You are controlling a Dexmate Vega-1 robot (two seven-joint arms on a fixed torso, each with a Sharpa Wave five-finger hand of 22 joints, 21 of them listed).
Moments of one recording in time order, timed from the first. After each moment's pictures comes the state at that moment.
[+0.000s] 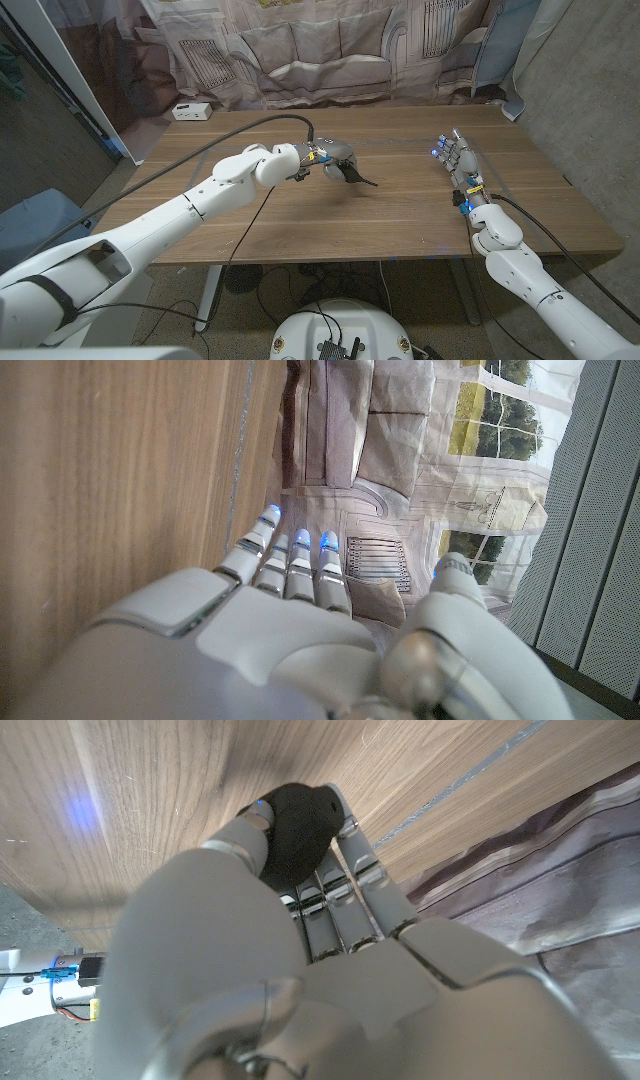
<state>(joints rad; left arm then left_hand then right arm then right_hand) 0.53 0.70 0.81 -1.79 0.70 -0.05 -0.32 1.17 0.06 0.41 -0.12 0.19 0.83 0.07 0.20 0.21 0.83 -0.02 0.23 0.38 0.89 -0.09 0.20 0.20 0.83 0.01 0.56 0.19 -1.11 -0.56 -0.23 -1.51 0.69 0.41 -0.08 0.29 0.05 0.17 -0.13 0.18 0.33 0.09 0.20 0.18 0.27 0.14 0.20 0.20 0.12 0.08 0.21 0.22 0.33 0.03 0.19 0.17</state>
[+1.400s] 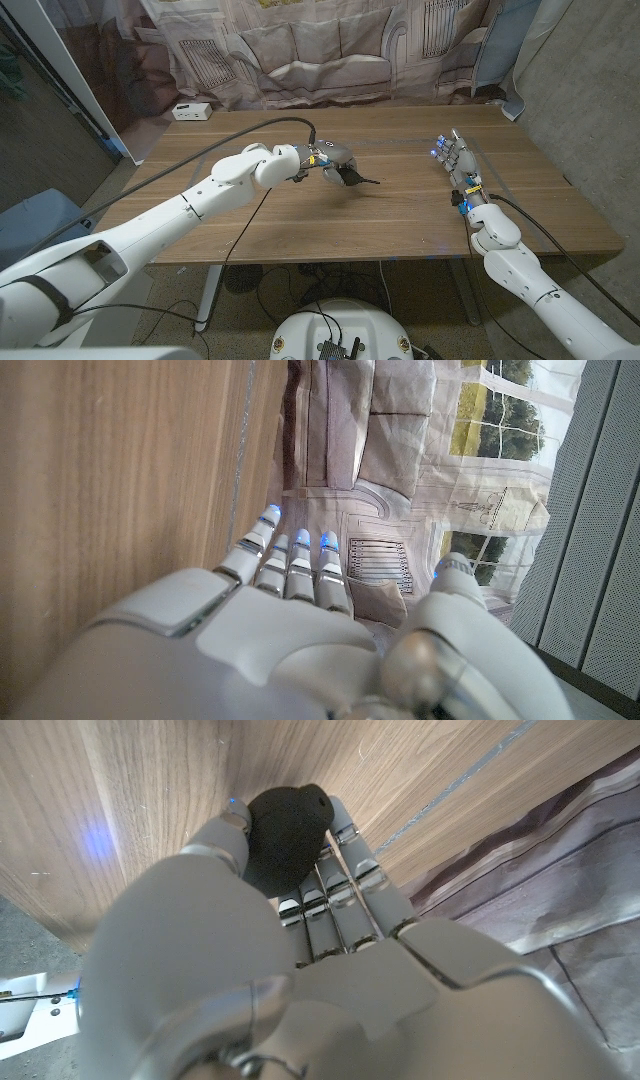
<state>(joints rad) 0.55 0.72 0.81 -1.83 0.76 -0.06 -0.34 1.08 0.03 0.36 -0.11 0.19 0.74 0.07 0.19 0.20 0.76 -0.01 0.20 0.36 0.80 -0.06 0.19 0.20 0.77 0.02 0.53 0.18 -1.10 -0.55 -0.24 -1.49 0.69 0.41 -0.07 0.29 0.05 0.17 -0.13 0.18 0.33 0.09 0.20 0.18 0.27 0.14 0.20 0.20 0.12 0.08 0.21 0.22 0.33 0.03 0.19 0.17</state>
